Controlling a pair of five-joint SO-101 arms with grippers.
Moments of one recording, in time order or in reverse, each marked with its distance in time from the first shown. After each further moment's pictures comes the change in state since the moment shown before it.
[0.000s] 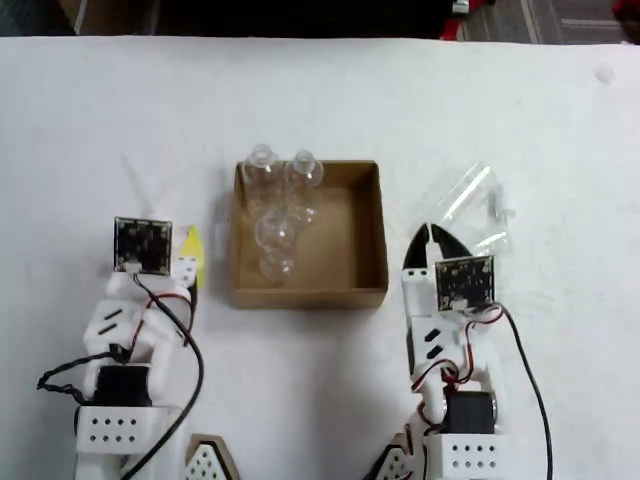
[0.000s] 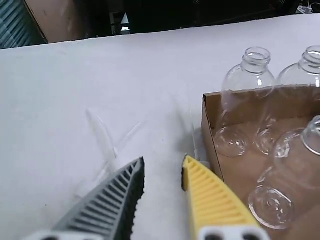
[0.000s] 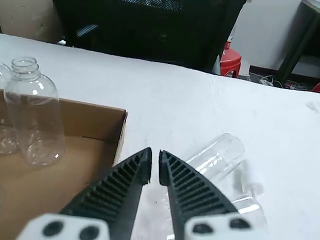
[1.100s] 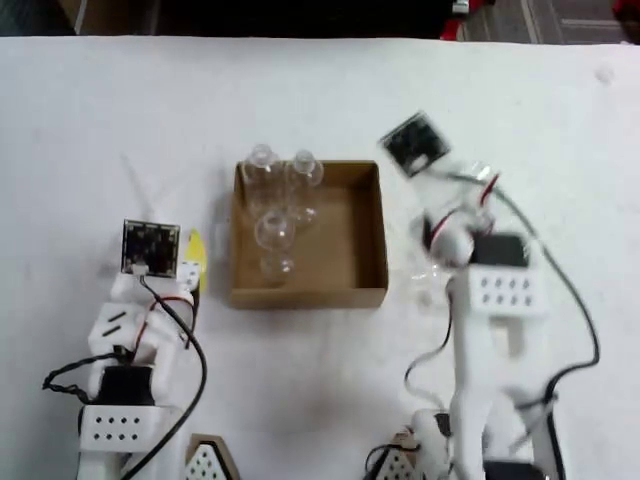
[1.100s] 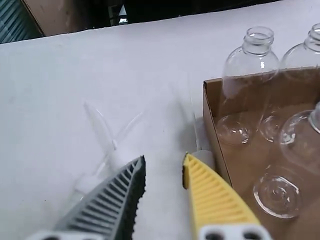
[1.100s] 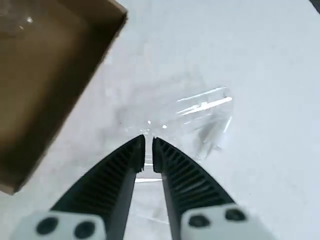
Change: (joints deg) left arm 0.0 -0.1 3.2 -2.2 -1.3; right arm 2.9 71.6 -59.7 25.0 28.4
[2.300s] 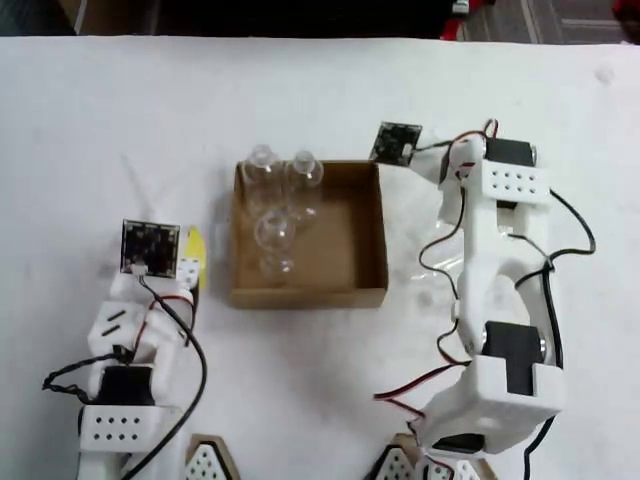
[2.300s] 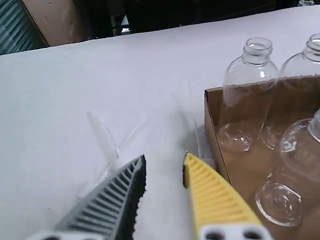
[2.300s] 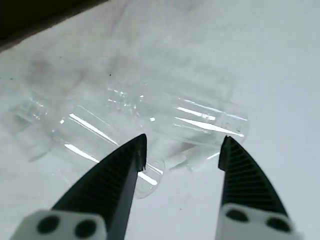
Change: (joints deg) left arm 0.0 0.0 0.0 -2.1 -0.2; right arm 4.9 38.6 -34.5 16.1 39.6
